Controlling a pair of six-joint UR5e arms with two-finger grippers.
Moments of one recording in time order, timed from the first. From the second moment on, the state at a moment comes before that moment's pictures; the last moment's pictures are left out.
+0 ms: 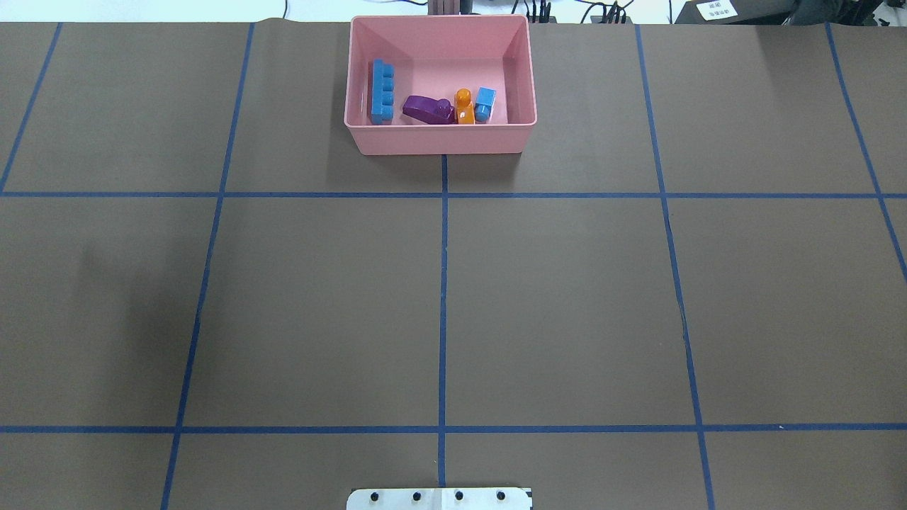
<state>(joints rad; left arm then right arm) -1.40 -1.67 -1.51 -1.92 -2.43 -0.06 1.49 -1.99 1.61 -1.02 2.31 -0.03</state>
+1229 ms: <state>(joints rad) -1.58 -1.62 -1.56 -1.57 -2.36 0.17 1.17 -1.19 1.58 -1.37 2.25 0.68</state>
